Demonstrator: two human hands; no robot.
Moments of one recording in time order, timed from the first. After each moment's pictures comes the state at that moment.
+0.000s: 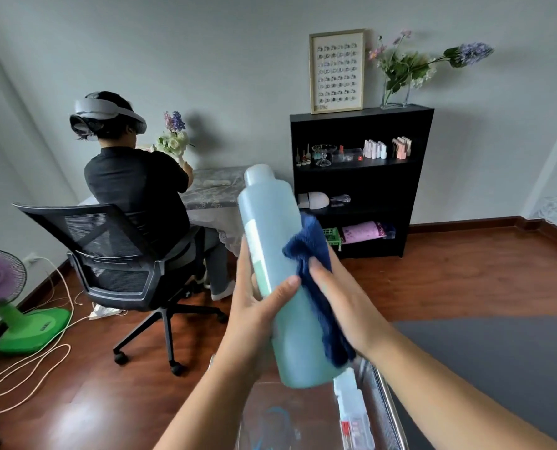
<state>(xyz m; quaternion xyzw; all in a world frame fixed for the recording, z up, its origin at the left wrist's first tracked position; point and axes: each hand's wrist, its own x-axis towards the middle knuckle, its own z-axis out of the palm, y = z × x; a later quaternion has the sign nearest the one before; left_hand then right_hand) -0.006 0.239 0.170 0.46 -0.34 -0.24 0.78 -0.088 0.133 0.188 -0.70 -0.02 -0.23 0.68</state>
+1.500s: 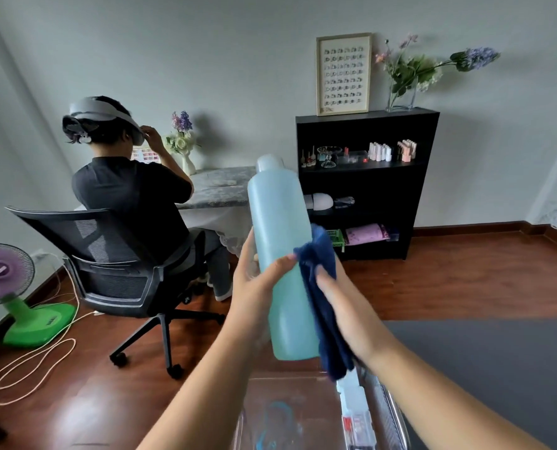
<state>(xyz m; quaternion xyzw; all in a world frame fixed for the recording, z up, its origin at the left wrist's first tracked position) 0.004 0.236 0.180 0.50 -0.26 -0.20 0.80 -0.093 0.146 0.177 -0.67 0.00 -0.23 0.70</state>
